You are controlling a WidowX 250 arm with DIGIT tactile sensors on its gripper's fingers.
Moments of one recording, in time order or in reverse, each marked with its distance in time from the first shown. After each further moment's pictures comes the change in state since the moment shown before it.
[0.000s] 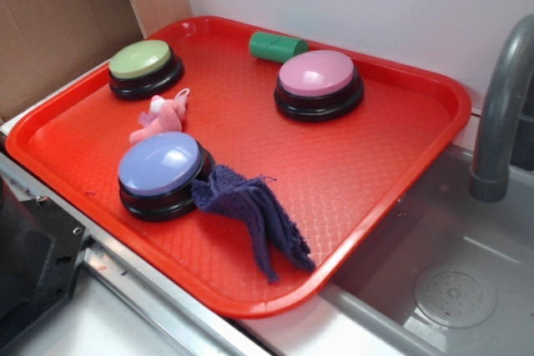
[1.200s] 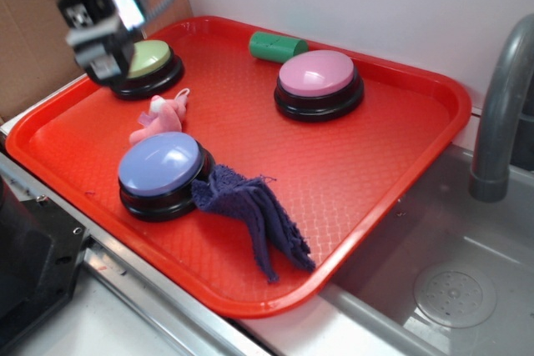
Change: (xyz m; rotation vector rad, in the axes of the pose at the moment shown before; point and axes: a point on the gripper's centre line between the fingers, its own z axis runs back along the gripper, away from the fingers) arm 0.043 -0.043 -0.098 -0.188 -0.085 -0.831
